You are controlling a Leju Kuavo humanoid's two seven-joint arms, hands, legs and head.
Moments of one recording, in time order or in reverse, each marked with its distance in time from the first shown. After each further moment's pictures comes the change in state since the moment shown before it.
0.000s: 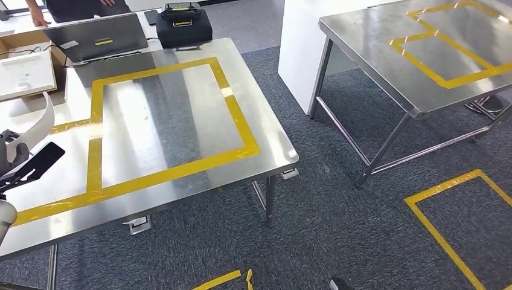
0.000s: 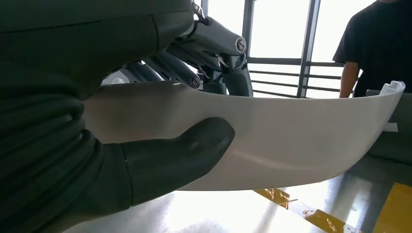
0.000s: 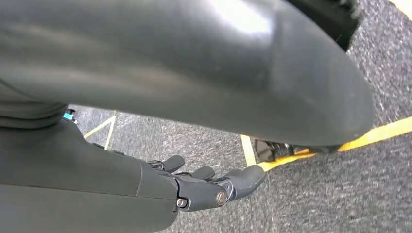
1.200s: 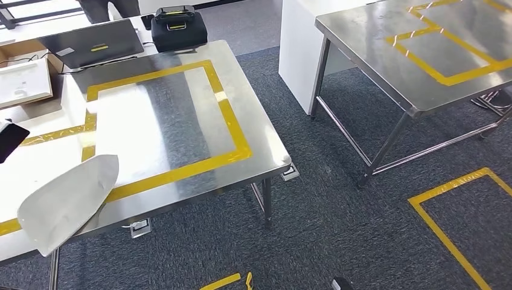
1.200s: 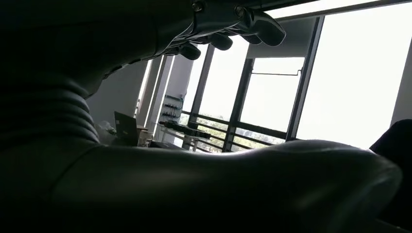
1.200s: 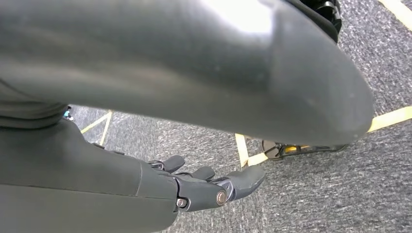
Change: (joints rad) left arm -0.093 0.063 0.014 -0.037 0.072 0.147 -0.104; right arm 0.000 0.008 -0.001 0.000 0.006 0.014 -0.018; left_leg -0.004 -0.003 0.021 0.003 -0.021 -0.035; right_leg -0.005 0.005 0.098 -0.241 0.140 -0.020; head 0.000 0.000
